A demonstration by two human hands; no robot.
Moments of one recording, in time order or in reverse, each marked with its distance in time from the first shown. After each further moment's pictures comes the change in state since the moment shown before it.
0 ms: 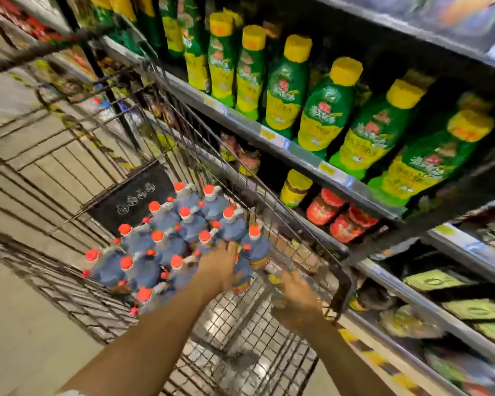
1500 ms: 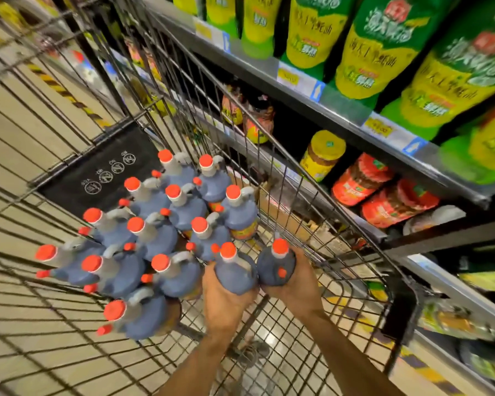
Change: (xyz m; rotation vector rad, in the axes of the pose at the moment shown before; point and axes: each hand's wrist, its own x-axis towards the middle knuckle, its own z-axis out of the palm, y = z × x) left_hand 0.012 0.014 0.130 -1.214 0.370 -0.548; right_hand 0.115 0.026 0.089 0.741 0.254 0.036
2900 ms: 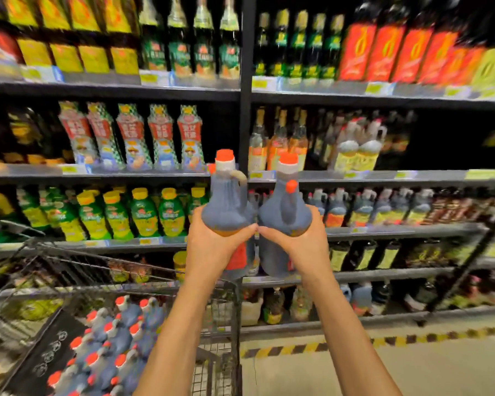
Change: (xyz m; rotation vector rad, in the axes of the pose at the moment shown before) left_hand -0.364 0.337 -0.176 -0.260 -0.601 0.978; right_hand -0.465 -0.273 -0.212 0.438 1.027 -0.443
